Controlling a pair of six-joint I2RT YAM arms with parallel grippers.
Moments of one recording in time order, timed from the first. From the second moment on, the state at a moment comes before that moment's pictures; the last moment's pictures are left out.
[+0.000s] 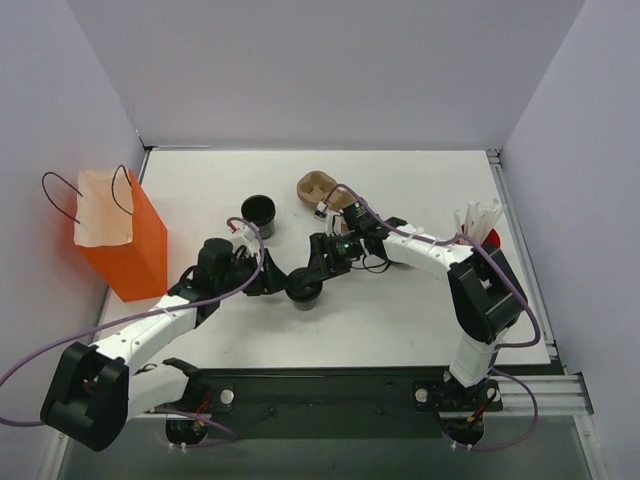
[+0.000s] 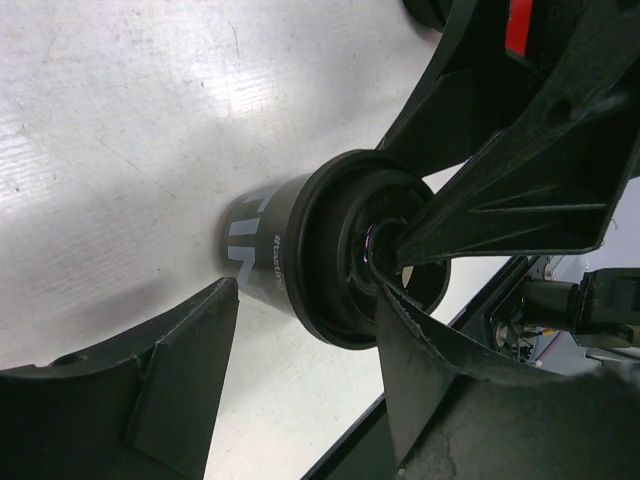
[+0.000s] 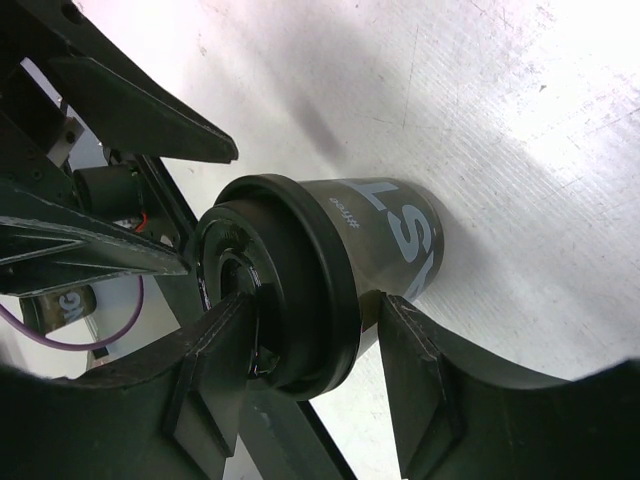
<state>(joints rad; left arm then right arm) -0.43 1.12 0.51 0.05 0.42 -0.63 0.63 1.76 1.14 -0.32 -0.66 0.34</state>
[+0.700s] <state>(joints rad) -0.43 1.26 0.40 0.40 0.55 -0.79 0.62 1.76 1.14 -0.31 -0.66 0.31</state>
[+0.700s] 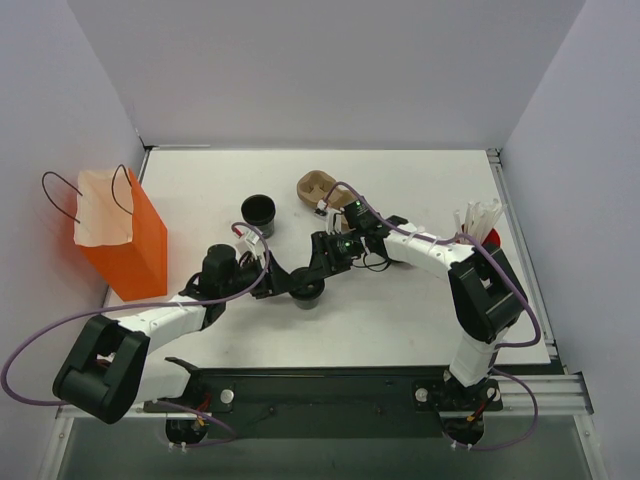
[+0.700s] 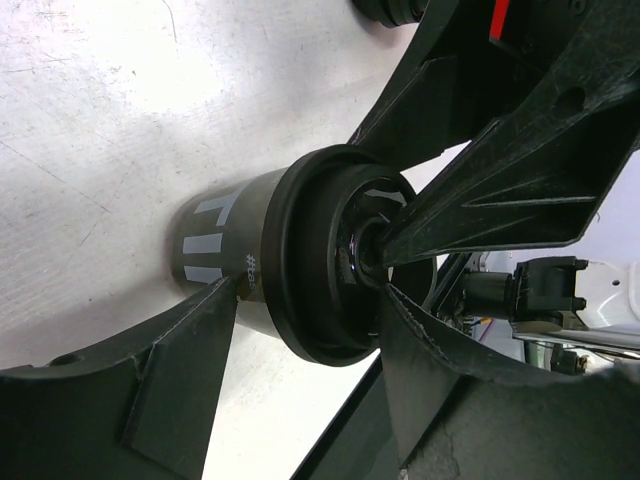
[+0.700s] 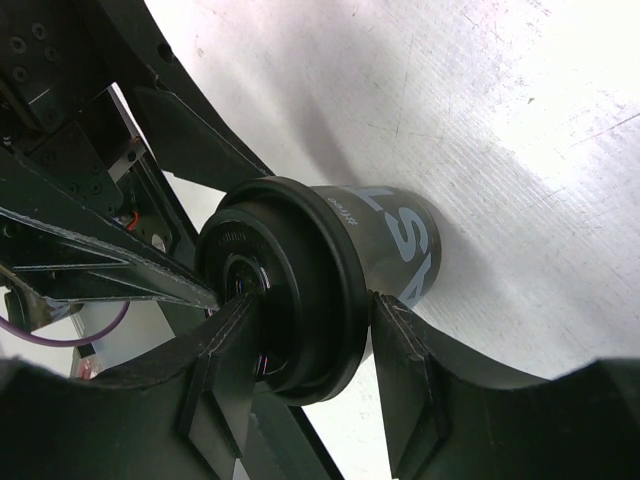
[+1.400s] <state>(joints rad) -0.45 1.26 0.35 0.51 0.44 -0.91 0.63 1.77 1.15 -0.31 -0.66 0.32</state>
